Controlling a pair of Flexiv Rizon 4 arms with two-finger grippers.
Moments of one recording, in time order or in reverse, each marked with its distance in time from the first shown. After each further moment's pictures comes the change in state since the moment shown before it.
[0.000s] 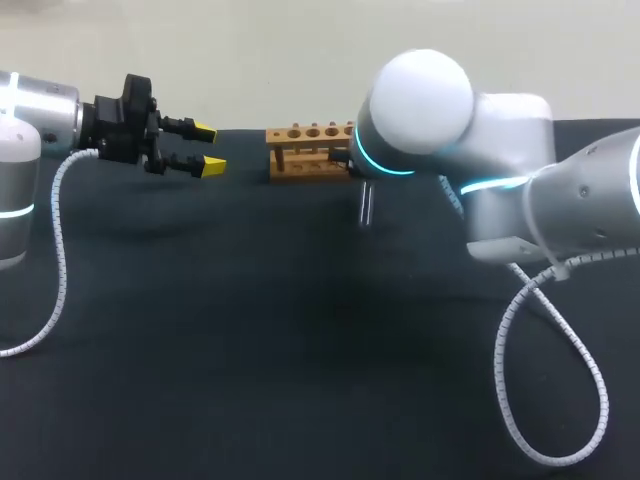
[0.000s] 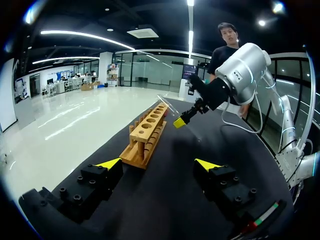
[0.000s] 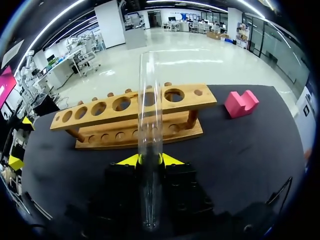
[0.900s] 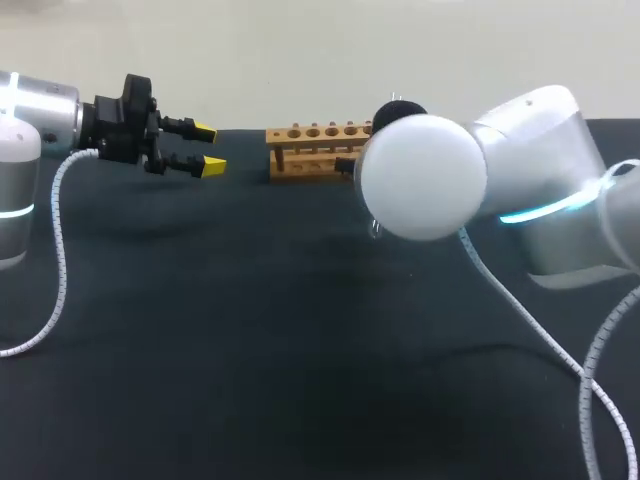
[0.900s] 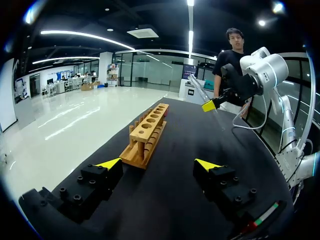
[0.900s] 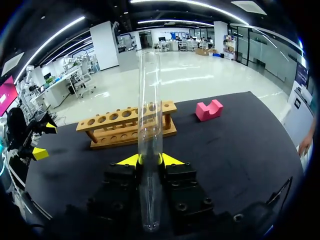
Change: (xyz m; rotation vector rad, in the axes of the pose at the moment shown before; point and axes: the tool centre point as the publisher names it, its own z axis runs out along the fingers) left arm 0.000 0.000 0.000 0.000 0.000 0.000; right arm 0.012 -0.013 -0.097 0.041 -0.203 0.044
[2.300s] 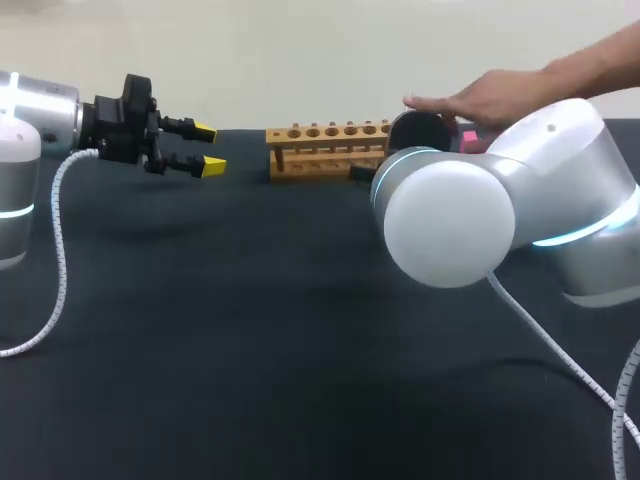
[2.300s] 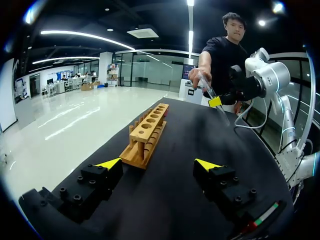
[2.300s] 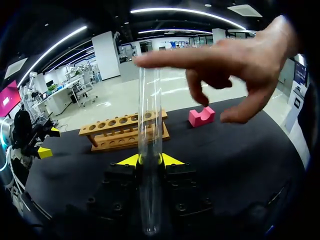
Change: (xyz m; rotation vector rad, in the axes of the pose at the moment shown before) left arm 0.000 0.000 0.000 0.000 0.000 0.000; right arm -0.001 -0.016 -0.019 -0.012 -0.080 0.006
